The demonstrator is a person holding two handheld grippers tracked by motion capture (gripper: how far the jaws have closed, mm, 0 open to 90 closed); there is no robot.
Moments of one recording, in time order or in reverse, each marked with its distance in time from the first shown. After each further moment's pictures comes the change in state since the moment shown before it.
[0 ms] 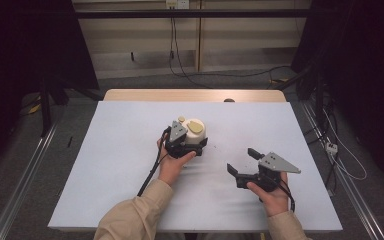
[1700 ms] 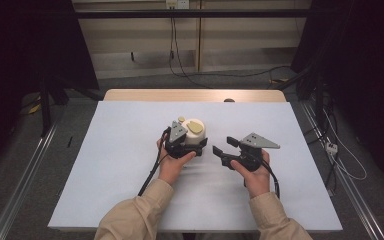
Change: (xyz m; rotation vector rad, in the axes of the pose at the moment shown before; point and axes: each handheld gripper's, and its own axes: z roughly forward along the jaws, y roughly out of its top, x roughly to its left) left arm 0.000 -0.001 -0.001 0.001 0.006 -0.001; right arm 0.001 0.029 0.054 0.066 0.049 0.088
